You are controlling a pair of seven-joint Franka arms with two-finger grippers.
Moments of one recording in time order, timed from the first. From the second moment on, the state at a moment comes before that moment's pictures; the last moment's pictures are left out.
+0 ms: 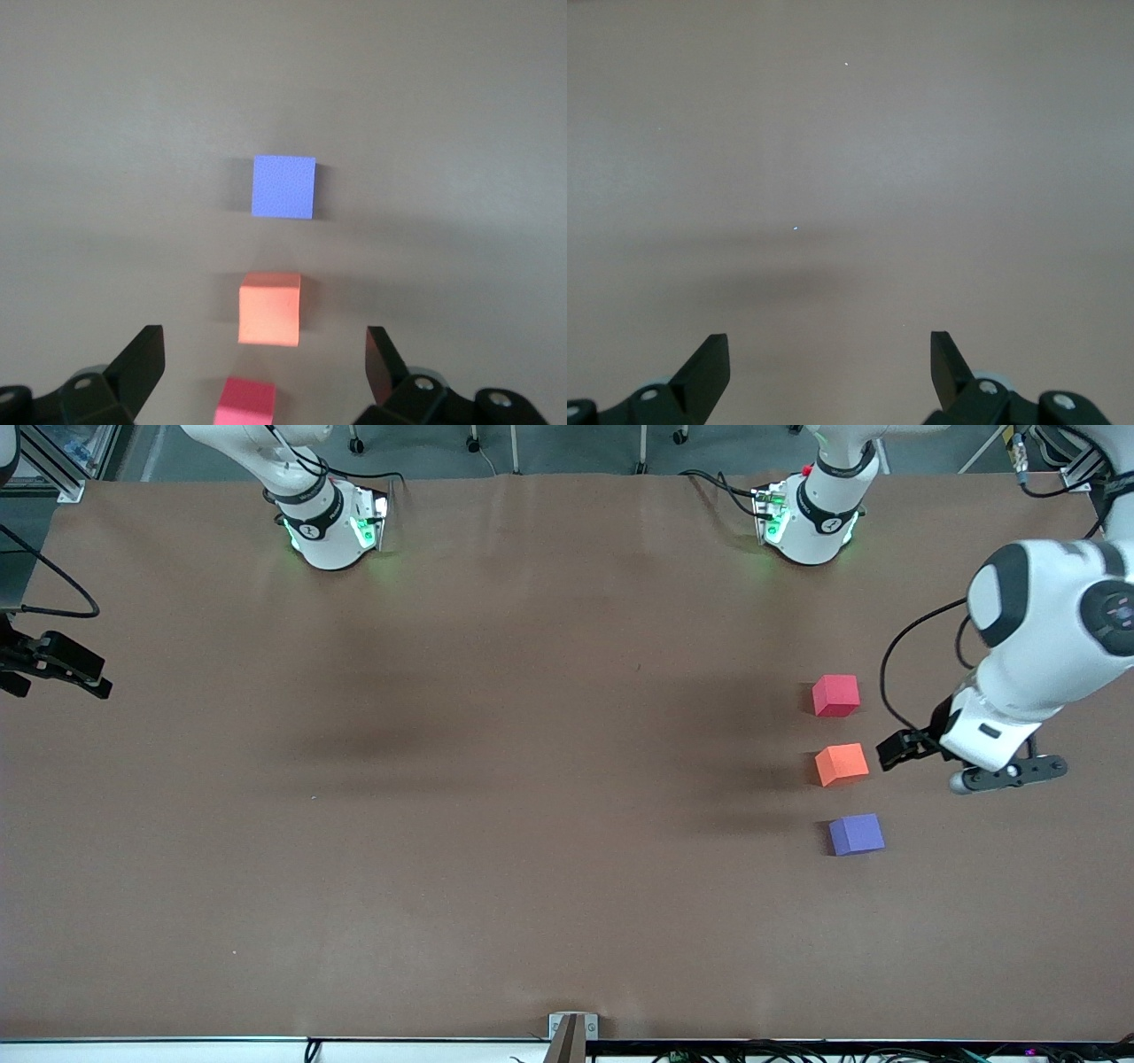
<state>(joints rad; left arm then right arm) -0.01 0.11 -0.06 -1.89 0.03 2.06 -0.20 -0.02 0.02 -0.06 -1.55 -0.02 1.64 -0.05</state>
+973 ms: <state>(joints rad) 0.06 0.10 -0.05 -1.45 0.03 1.59 0.14 -0.02 0.02 -0.06 -1.55 -0.02 1.65 -0.05</state>
